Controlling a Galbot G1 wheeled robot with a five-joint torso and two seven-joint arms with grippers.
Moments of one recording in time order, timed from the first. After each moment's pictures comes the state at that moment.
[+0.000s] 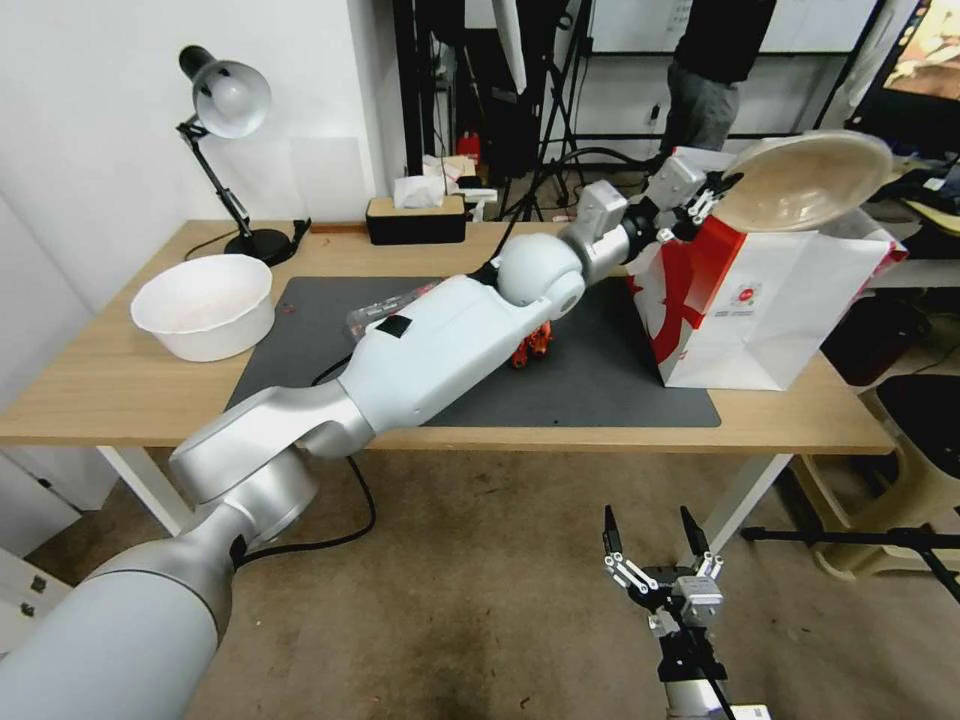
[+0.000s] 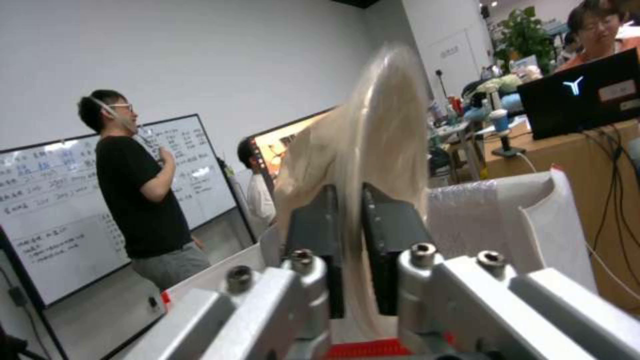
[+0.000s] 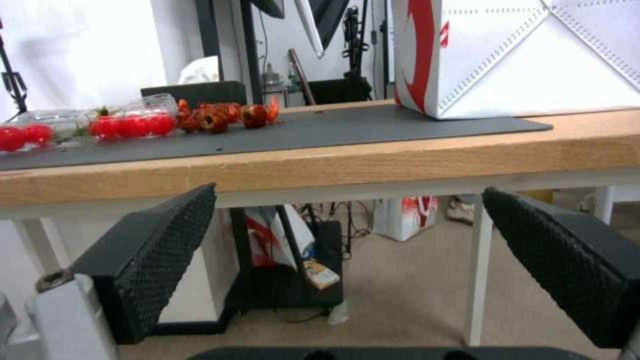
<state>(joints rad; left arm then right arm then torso) -0.02 -1.50 0.53 -1.21 -0.65 -0.04 0.13 -1.77 1.26 0.32 1.89 0.16 0.60 0.23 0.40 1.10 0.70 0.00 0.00</state>
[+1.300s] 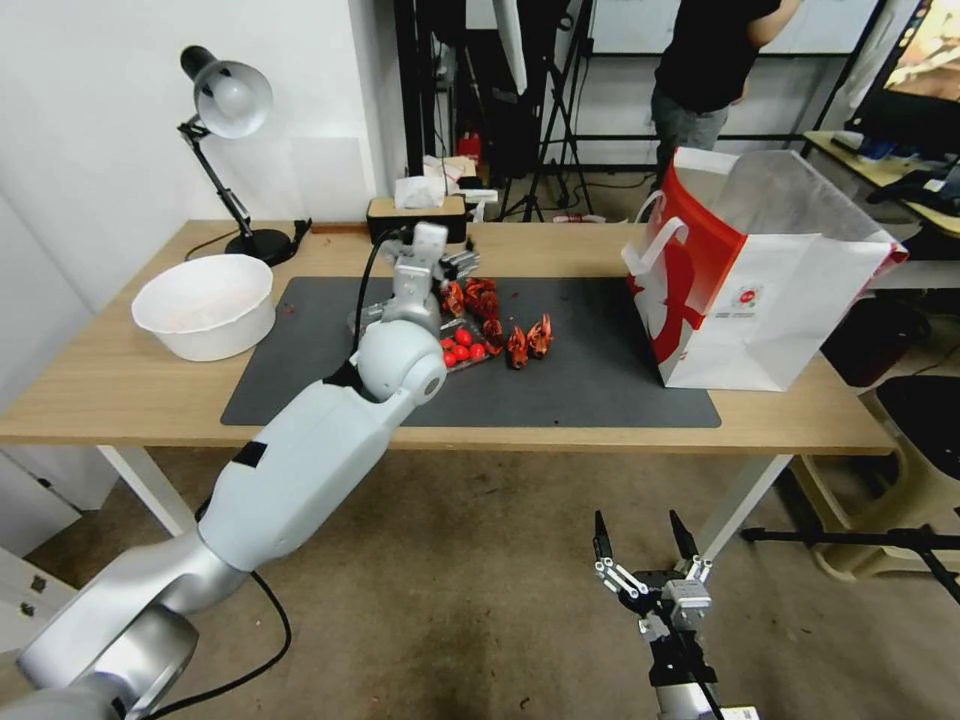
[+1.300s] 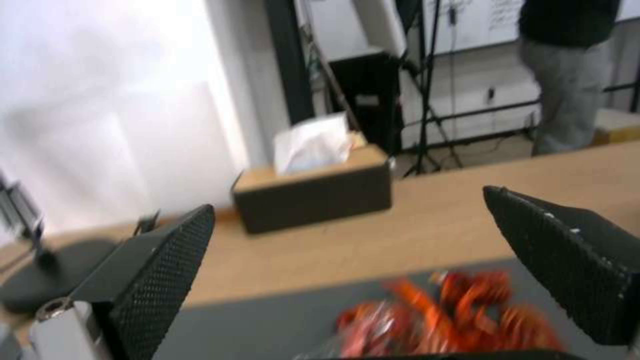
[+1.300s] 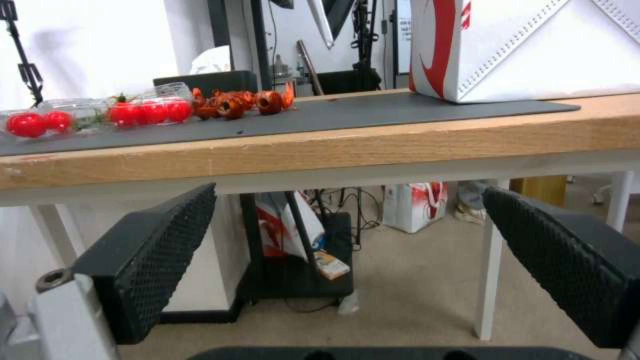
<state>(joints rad) 0.32 -1.21 0.29 -1.52 -0.60 0.06 -0.34 -1.77 1.26 0.30 1.88 0.16 0.60 0.23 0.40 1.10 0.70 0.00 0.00</state>
